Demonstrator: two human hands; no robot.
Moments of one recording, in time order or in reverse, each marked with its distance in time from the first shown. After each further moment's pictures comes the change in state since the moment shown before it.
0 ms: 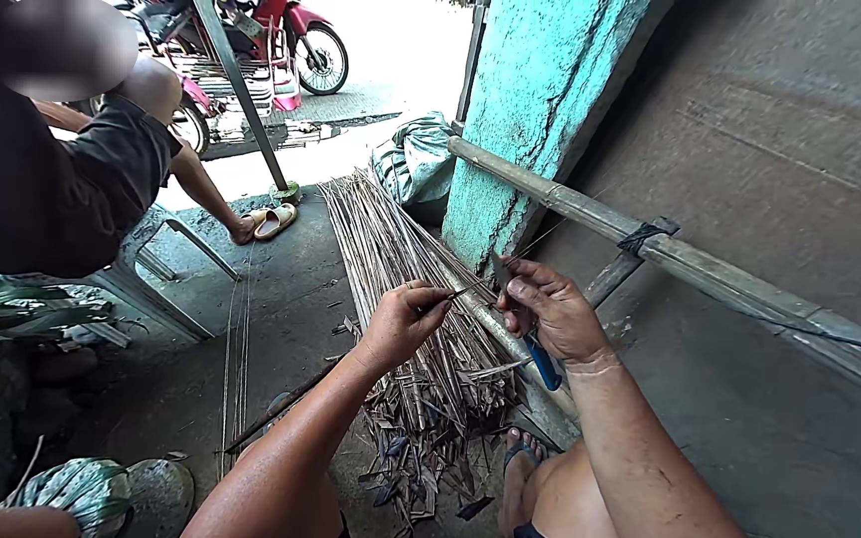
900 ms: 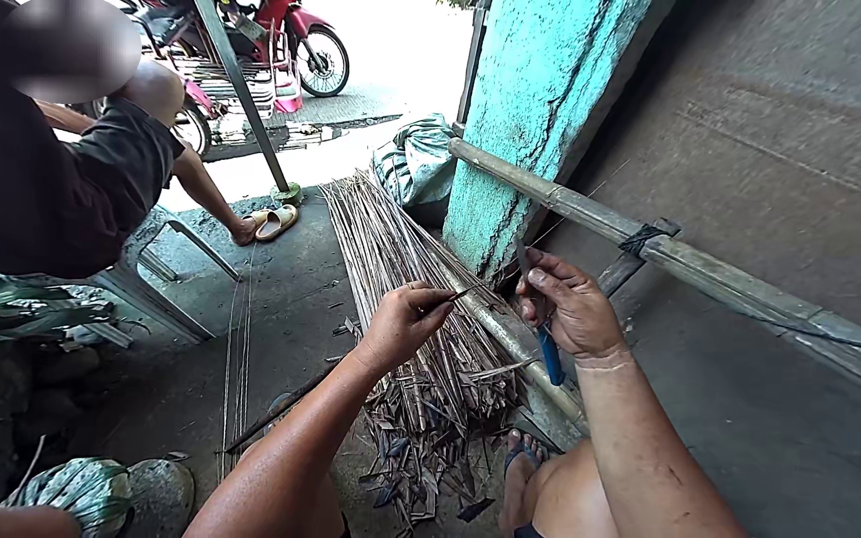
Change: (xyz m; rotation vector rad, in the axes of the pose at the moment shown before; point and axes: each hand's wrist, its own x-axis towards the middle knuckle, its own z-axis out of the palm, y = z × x) left_hand 0.001 0.000 -0.001 0.001 -0.007 -0.011; right_hand 0.003 -0.006 -0.010 0.048 0.113 -0.061
